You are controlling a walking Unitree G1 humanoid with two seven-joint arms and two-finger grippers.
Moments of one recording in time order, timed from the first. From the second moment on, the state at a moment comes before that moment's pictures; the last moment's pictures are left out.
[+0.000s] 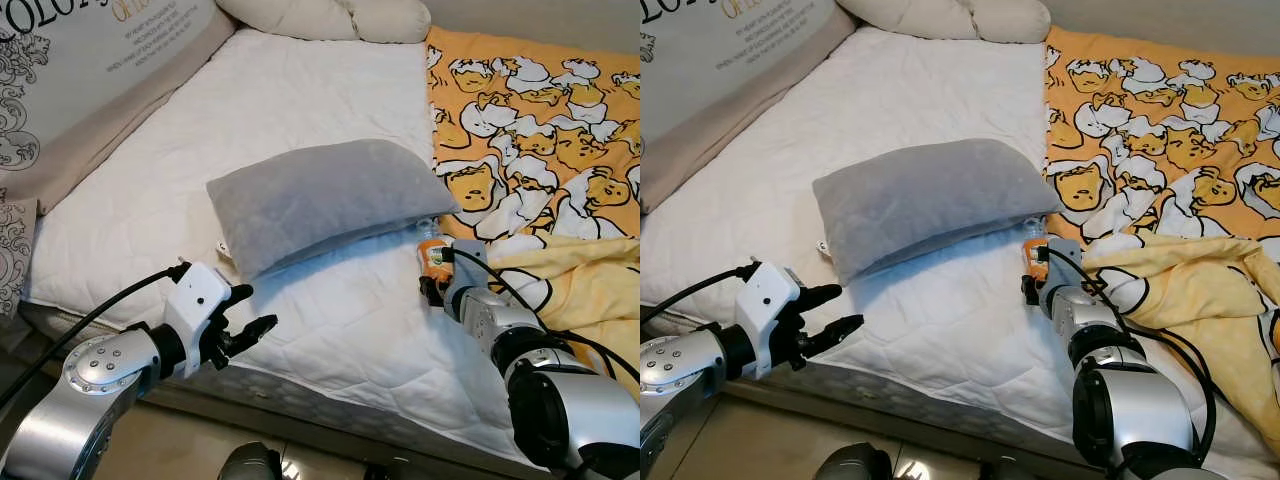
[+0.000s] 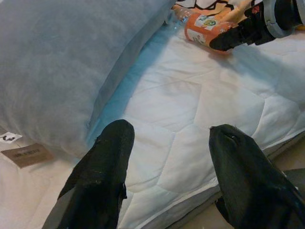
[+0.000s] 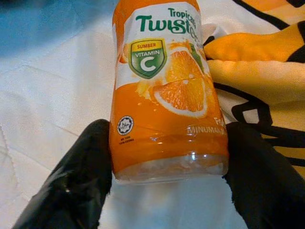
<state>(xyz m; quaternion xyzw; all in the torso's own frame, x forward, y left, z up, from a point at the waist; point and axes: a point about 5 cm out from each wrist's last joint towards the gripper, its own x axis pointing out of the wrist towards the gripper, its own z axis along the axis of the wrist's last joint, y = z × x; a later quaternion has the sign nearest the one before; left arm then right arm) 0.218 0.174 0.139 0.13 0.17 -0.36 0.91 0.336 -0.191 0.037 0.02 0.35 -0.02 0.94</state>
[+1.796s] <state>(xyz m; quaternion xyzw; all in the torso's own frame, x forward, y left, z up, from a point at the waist) 0.240 0.166 0.119 0.06 0.09 -0.14 0.98 0.277 -0.150 0.097 0.04 0.08 0.06 0.99</state>
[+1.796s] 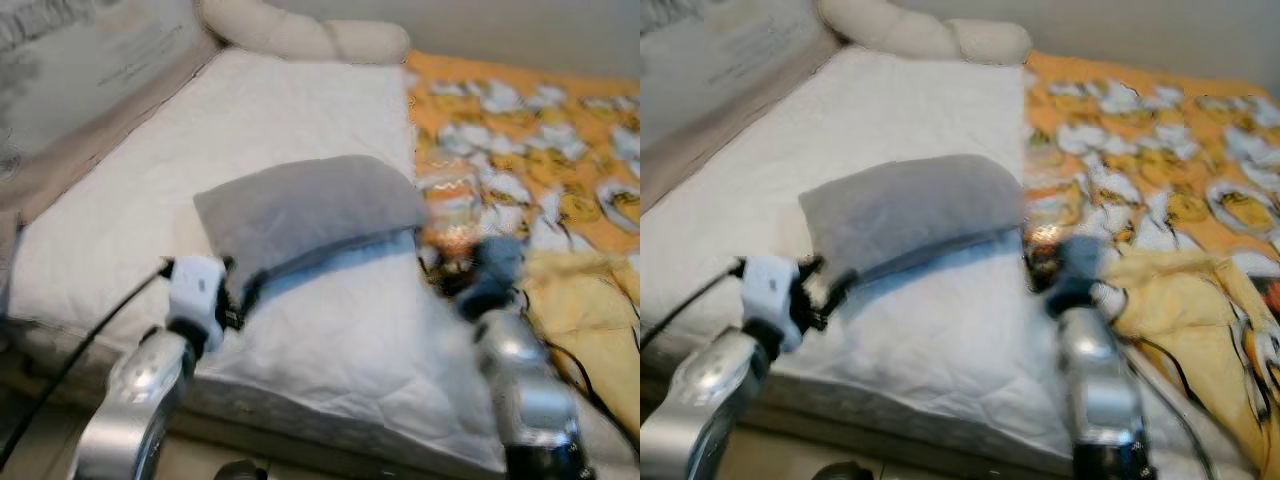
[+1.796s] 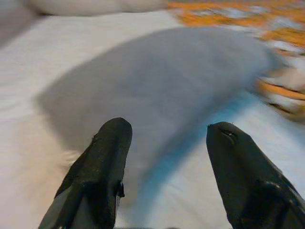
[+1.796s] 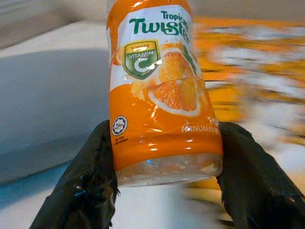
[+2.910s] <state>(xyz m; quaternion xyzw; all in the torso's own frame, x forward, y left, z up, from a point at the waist) 0.268 0.191 0.127 0.14 0.08 -0.07 0.98 0.290 -0.137 0.075 0.13 0.13 0.08 0.98</state>
